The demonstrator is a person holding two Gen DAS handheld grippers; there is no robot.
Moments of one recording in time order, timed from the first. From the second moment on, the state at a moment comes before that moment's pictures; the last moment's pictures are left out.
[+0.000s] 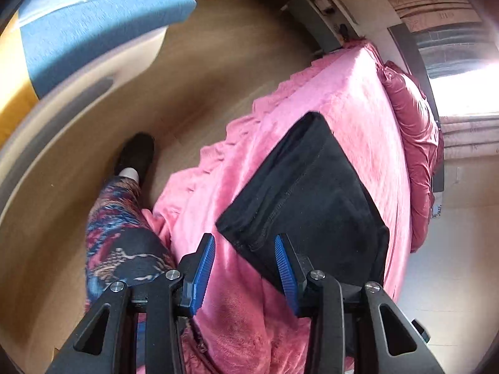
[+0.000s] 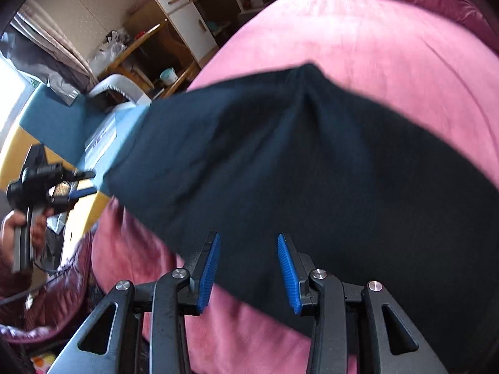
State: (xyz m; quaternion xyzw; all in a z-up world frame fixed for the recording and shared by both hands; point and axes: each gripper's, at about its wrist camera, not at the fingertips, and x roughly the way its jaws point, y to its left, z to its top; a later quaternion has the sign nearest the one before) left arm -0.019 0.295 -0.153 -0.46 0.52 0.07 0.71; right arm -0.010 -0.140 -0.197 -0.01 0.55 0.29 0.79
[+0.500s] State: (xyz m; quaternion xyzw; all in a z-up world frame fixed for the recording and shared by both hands) left arm -0.010 0.258 -0.153 -0.37 0.53 0.07 0.76; right arm -0.040 -0.171 -0.227 -0.03 0.57 0.23 0.79
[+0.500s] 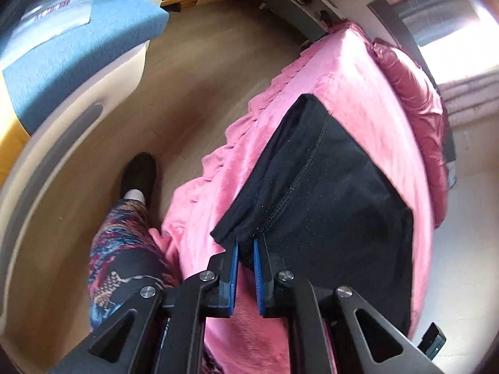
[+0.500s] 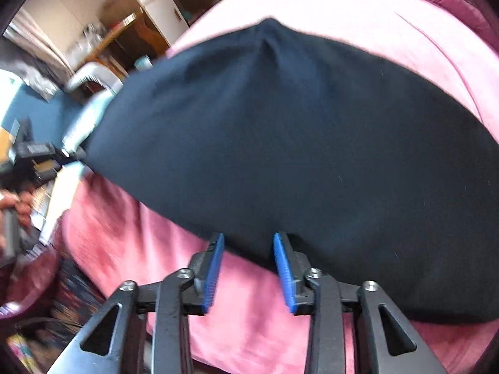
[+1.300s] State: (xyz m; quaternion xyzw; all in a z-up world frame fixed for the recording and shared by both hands) left arm 0.004 0.111 -0.080 -0.13 0.50 -0.14 0.84; right arm -0.087 -0.341 -0.220 0.40 0.52 0.15 0.74
